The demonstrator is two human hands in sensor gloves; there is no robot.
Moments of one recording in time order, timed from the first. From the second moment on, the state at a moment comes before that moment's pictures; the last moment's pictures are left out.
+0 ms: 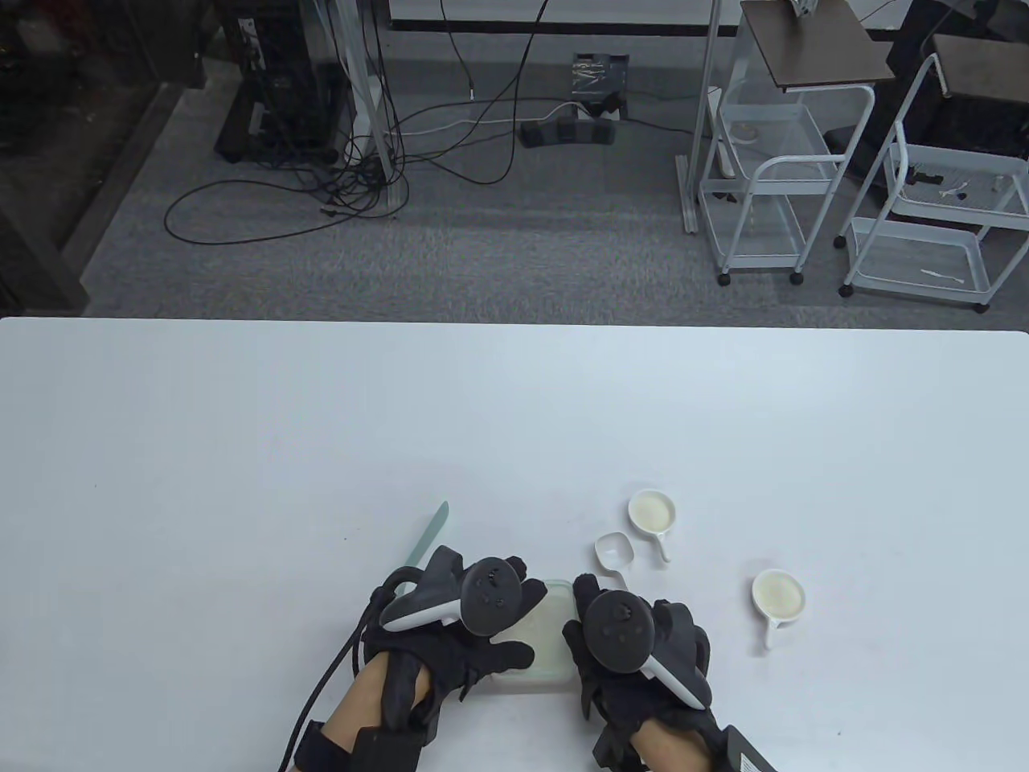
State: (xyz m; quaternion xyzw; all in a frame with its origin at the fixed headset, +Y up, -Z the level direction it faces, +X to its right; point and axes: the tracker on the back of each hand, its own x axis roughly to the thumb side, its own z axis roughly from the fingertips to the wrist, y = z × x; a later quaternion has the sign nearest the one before) left_hand -0.092 -0.712 -0.266 -0.24 -0.26 0.08 0.93; right_hand 0.096 -0.722 -0.228 0.09 0.08 0.97 0.21
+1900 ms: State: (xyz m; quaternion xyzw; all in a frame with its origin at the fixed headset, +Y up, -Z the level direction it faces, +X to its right) left_hand -0.093 -0.703 -0.253 -0.17 -0.13 0.07 0.97; right_hand 0.090 -0.723 -0.221 0.05 0.06 0.97 0.23
